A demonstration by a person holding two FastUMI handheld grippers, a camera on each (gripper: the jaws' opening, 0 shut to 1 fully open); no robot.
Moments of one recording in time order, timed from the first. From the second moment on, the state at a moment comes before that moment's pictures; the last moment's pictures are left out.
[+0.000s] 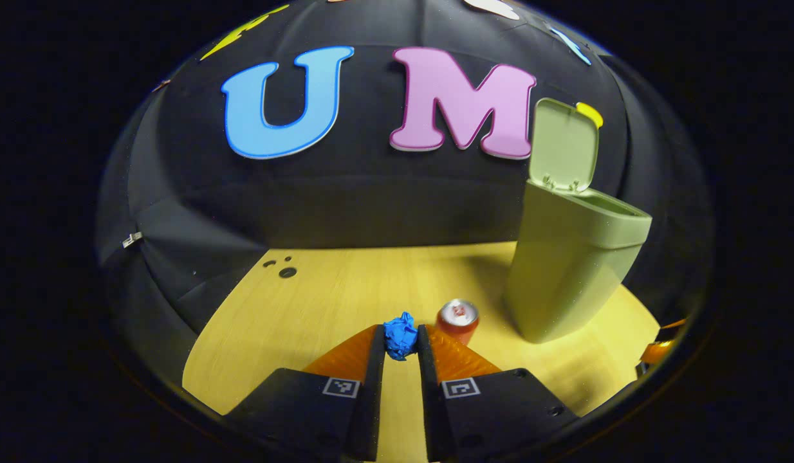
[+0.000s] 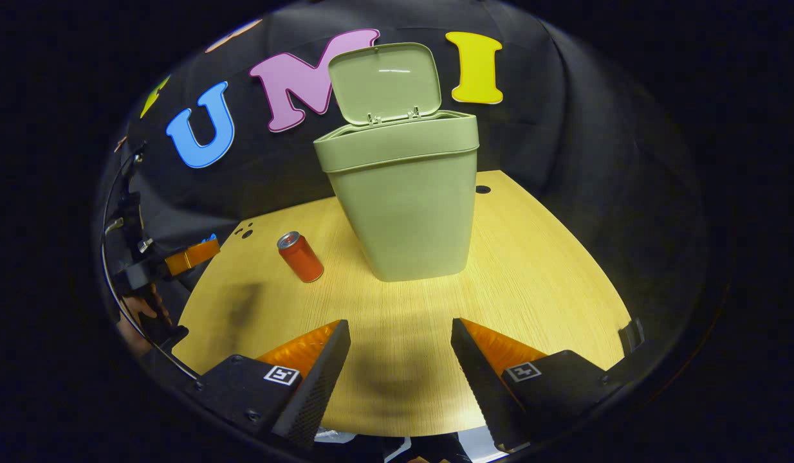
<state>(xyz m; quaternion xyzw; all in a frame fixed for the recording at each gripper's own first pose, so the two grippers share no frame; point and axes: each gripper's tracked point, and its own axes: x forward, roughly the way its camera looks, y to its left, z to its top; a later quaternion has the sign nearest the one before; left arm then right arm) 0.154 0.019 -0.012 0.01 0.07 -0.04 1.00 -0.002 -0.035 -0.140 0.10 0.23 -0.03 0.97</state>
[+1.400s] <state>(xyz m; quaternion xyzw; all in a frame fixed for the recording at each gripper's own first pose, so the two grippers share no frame) 0.208 -0.255 0.113 0.03 0.00 -0.20 0.98 0.040 -0.093 -0.122 0.10 0.21 0.04 0.97</state>
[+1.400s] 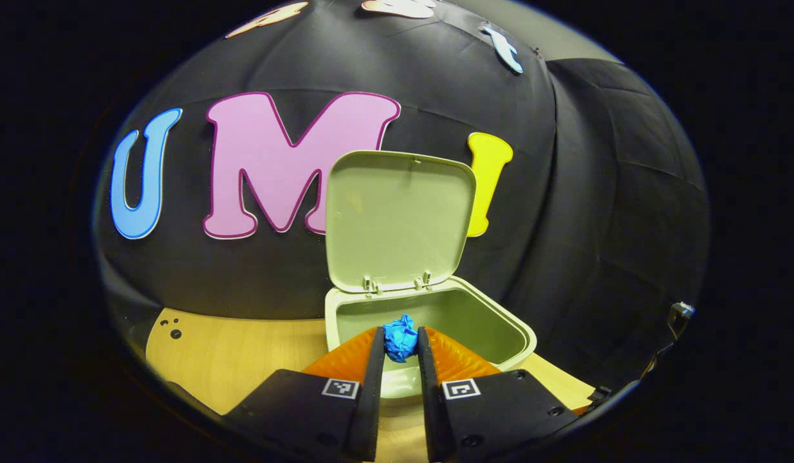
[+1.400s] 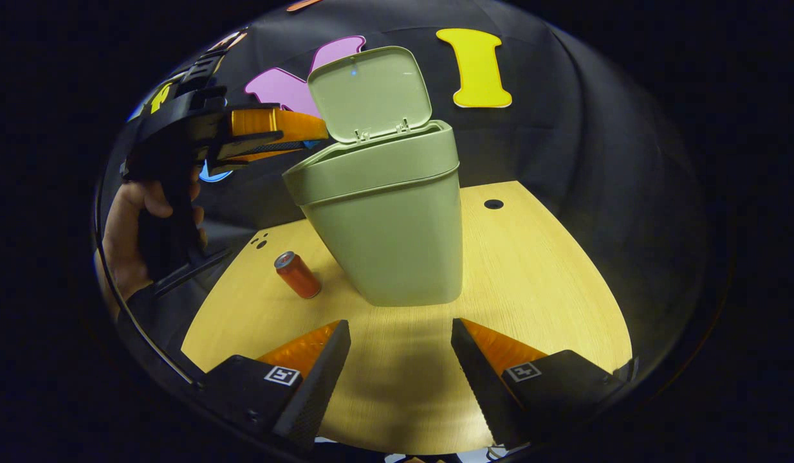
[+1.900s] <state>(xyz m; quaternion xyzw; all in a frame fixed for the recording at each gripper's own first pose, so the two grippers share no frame) 0.226 -0.251 0.099 0.03 0.02 -0.20 0.98 0.046 -0.075 -0.129 0.11 0.23 0.04 0.97</state>
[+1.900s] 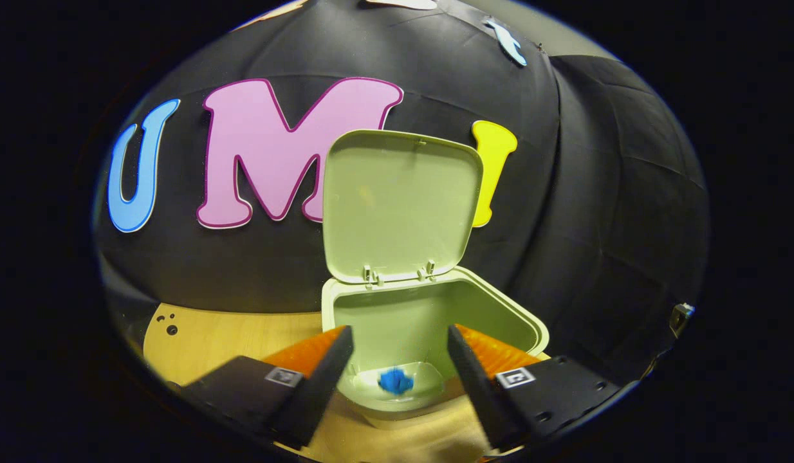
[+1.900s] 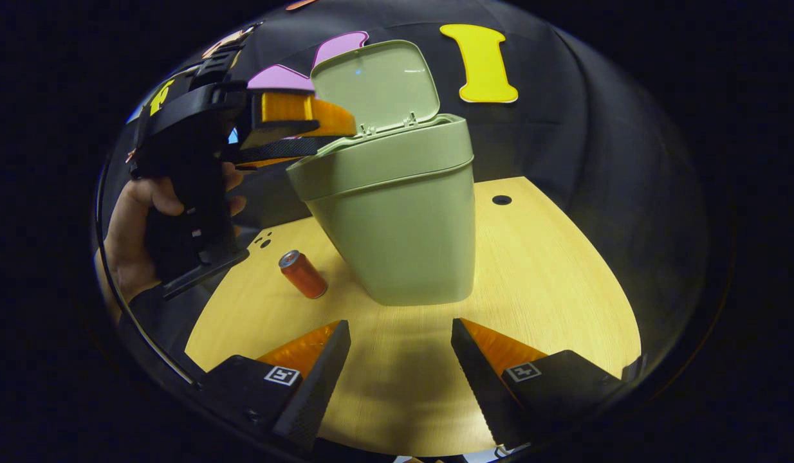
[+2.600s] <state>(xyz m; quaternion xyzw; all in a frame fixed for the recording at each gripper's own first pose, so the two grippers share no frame) 0.150 -0.039 0.084 0.00 -0.02 -0.08 1.00 0.061 -0.031 -0.137 0.05 0.24 0.03 0.97</state>
